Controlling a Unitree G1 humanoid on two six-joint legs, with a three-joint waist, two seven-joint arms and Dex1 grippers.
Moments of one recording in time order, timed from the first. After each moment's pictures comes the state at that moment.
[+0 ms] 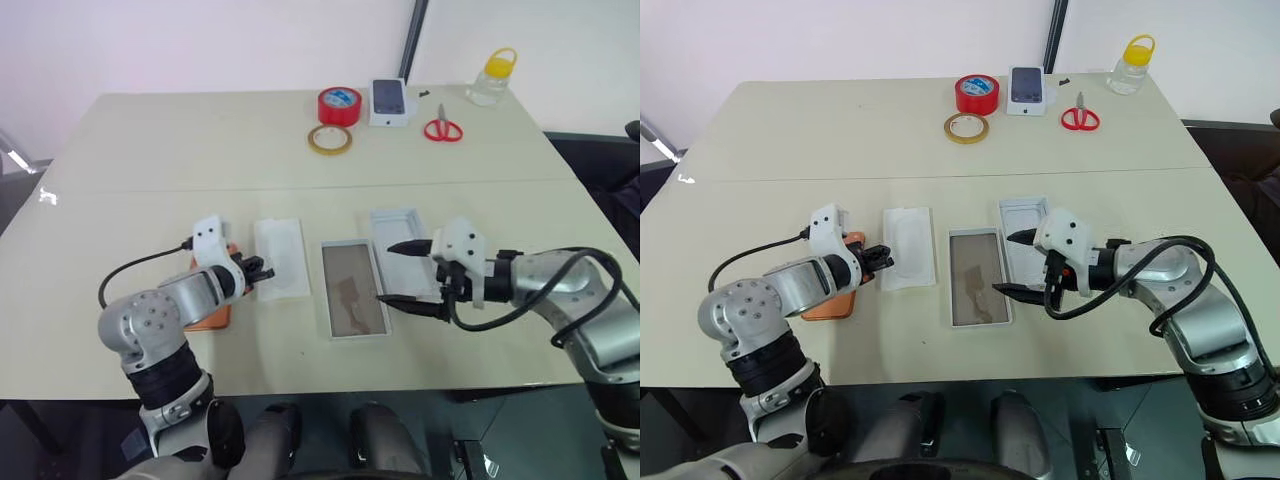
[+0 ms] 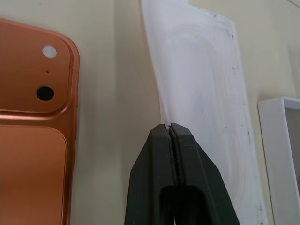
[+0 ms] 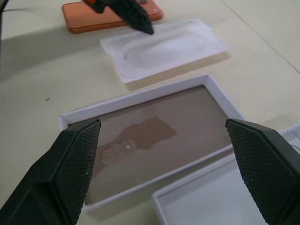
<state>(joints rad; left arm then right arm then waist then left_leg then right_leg) -0.51 -0.01 0.53 -0.42 -0.61 1.61 0.16 -0.28 -0.83 0.04 -0.46 0.43 0.60 1.01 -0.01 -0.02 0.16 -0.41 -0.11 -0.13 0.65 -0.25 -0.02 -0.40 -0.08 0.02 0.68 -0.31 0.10</state>
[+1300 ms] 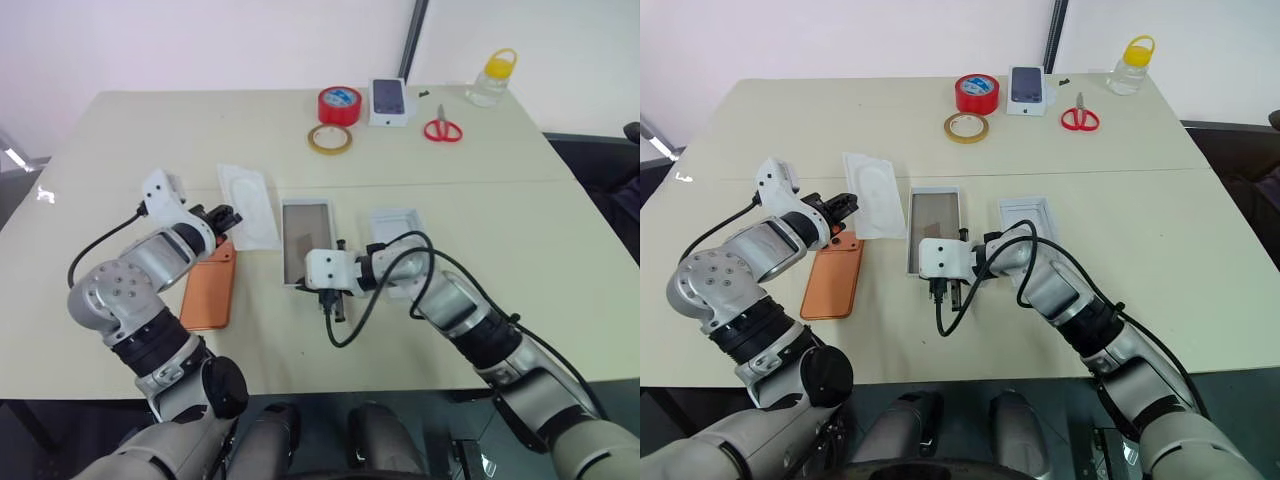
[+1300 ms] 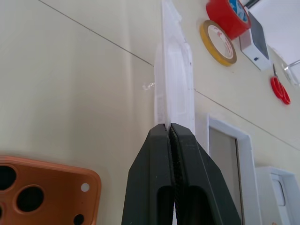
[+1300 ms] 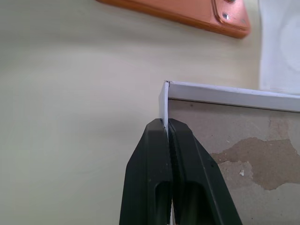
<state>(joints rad) -0.71 0.00 0.76 -0.35 -0.55 1.49 0.10 -0.68 -0.43 0.57 0.03 -0.10 0.29 0.97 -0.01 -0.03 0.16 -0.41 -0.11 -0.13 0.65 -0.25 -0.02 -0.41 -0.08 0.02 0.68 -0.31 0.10</state>
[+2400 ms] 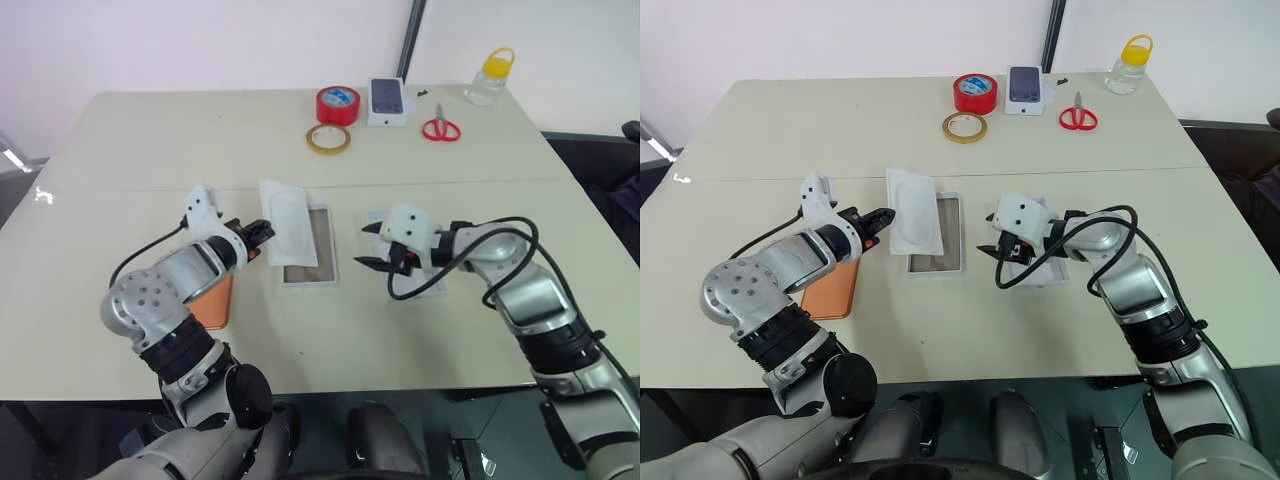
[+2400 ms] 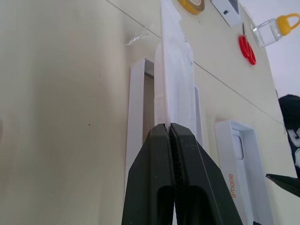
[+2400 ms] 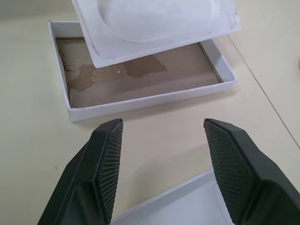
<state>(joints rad) -0.70 -0.16 0.76 -0.38 -0.60 1.61 0.11 -0.54 -0.63 0.23 -0.14 0.05 0.42 0.95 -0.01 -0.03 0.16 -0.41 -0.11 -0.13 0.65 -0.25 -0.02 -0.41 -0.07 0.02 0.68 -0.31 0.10</state>
